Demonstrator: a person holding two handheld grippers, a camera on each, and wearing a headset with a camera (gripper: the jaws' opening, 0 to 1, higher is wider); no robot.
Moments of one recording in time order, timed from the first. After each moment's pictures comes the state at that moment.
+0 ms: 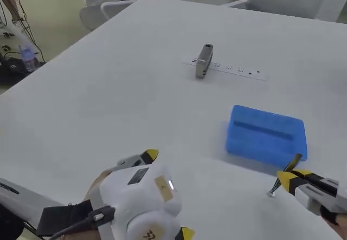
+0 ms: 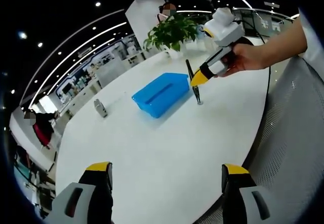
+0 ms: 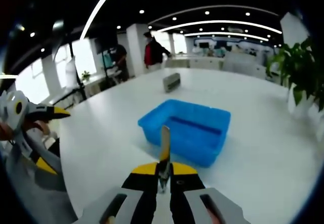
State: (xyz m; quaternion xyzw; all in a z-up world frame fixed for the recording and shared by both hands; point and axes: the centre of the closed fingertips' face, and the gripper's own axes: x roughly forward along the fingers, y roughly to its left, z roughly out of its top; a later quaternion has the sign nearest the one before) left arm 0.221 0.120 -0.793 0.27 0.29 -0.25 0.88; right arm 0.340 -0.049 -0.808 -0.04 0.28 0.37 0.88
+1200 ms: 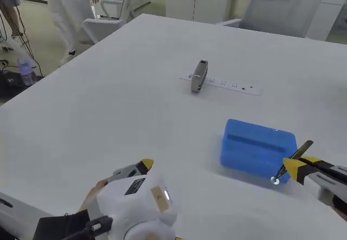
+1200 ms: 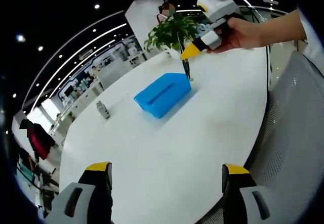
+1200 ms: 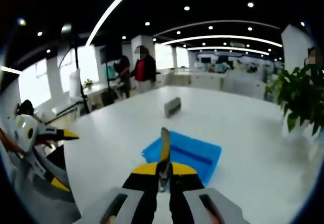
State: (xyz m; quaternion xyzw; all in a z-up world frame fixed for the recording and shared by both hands) left arm 0.222 0.122 -0.792 0.29 0.29 -0.24 0.88; right arm 0.346 -0.044 -0.726 -0.04 0.21 0.38 0.90
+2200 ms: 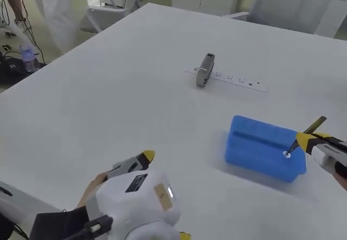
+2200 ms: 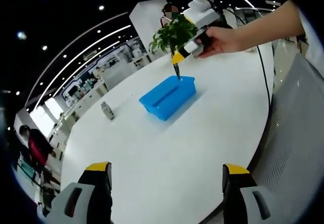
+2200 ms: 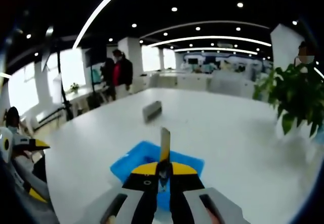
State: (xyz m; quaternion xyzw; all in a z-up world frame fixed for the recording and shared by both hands) left arm 0.226 0.127 -0.785 0.28 0.28 -0.22 0.89; right arm 0.425 -0.058 -0.750 -0.04 0.22 0.32 0.92
